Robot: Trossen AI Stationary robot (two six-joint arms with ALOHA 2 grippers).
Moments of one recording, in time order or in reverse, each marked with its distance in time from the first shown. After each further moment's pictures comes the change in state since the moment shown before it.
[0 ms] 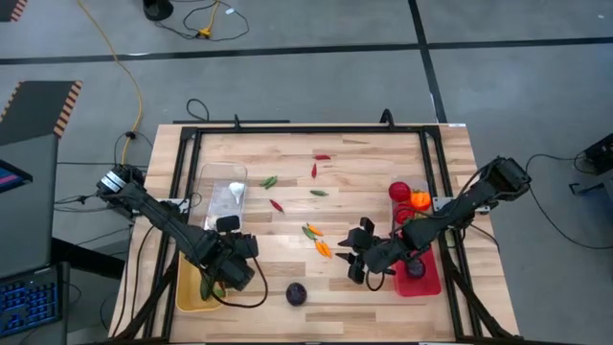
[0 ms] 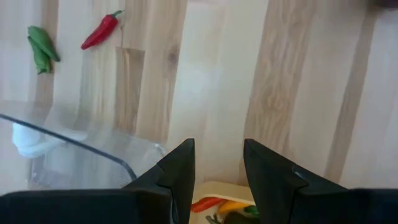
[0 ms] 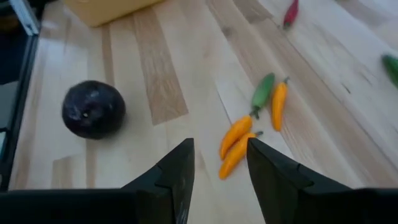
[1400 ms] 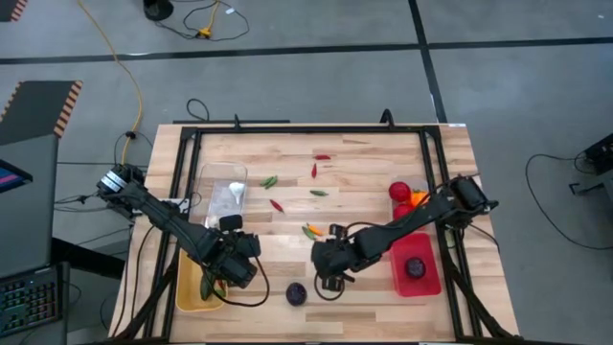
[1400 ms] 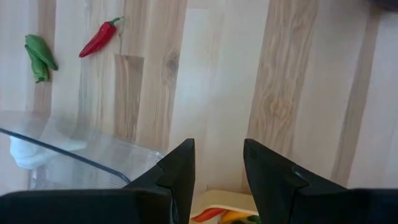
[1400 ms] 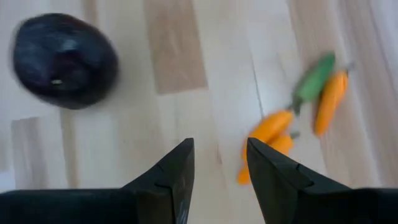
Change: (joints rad) left arm 0.020 -0.001 -0.022 0.041 -0.002 0.043; right arm -0.112 0.407 0.571 -0.560 -0.255 -0.123
